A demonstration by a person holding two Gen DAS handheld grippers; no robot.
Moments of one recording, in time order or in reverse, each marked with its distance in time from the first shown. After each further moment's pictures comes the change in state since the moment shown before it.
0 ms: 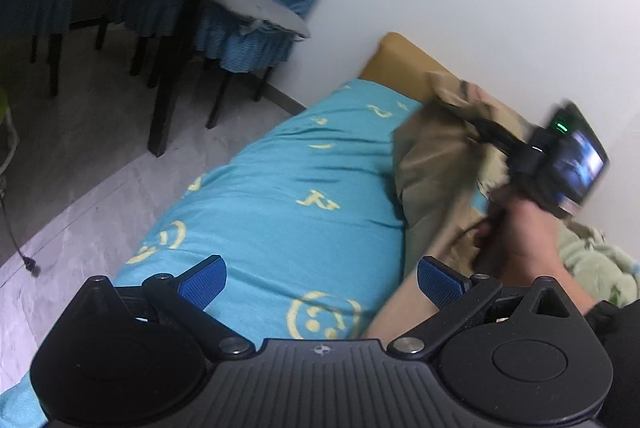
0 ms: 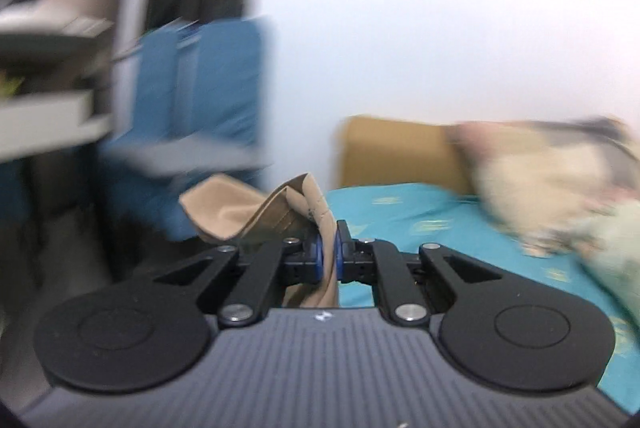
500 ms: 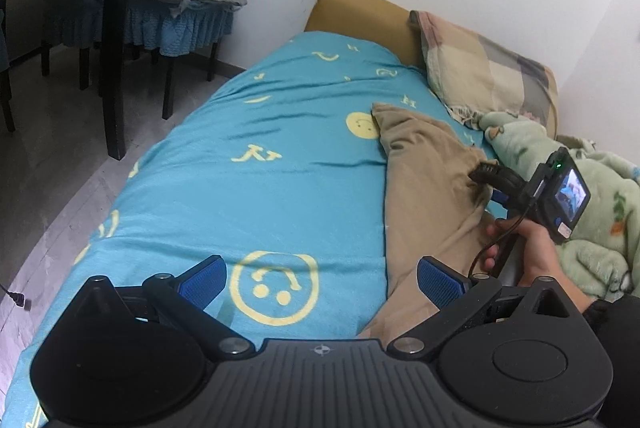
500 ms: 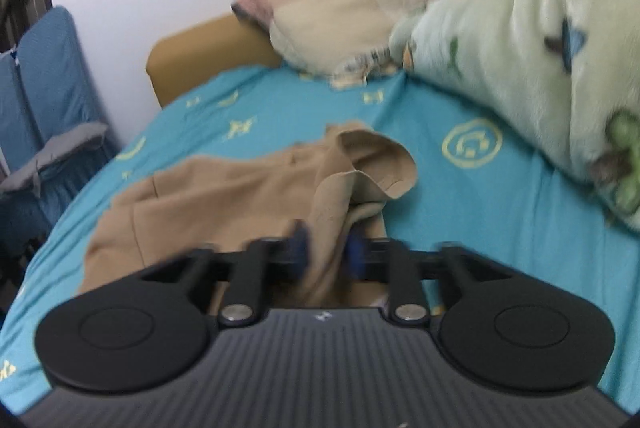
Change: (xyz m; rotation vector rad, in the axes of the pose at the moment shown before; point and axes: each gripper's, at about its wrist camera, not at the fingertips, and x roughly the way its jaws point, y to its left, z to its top) left arm 0.047 -0.054 -0.031 0.206 0.112 -0.027; right arm 0.005 -0.184 -0.106 0.351 0.292 -0.201
